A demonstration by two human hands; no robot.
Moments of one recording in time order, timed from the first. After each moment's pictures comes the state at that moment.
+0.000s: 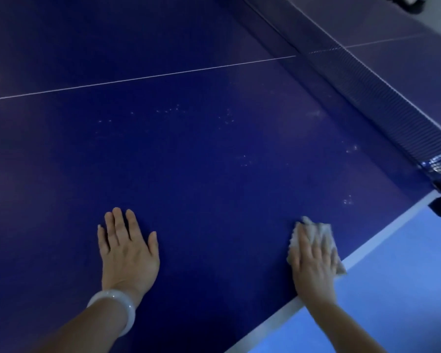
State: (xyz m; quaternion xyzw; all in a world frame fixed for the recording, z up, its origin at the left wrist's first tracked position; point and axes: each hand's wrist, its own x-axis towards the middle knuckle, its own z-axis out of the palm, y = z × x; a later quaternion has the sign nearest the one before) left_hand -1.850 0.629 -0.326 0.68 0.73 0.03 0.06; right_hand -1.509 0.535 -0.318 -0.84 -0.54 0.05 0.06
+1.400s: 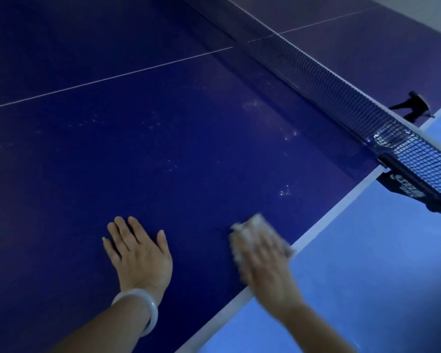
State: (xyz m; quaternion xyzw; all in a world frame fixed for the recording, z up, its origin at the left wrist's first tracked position) left_hand -1.648 0.622 -0.324 0.66 0.75 0.01 0.06; right_hand -1.418 0.518 -0.325 -0.68 -0.73 0.03 0.11
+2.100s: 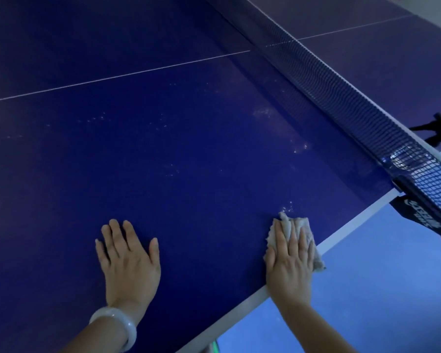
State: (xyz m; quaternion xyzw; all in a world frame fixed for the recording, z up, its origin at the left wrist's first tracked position) left_hand -1.651 0.619 -0.323 0.67 0.74 0.03 0.07; right_hand -1.371 0.547 -0.328 -0.85 -0.52 0.06 0.08
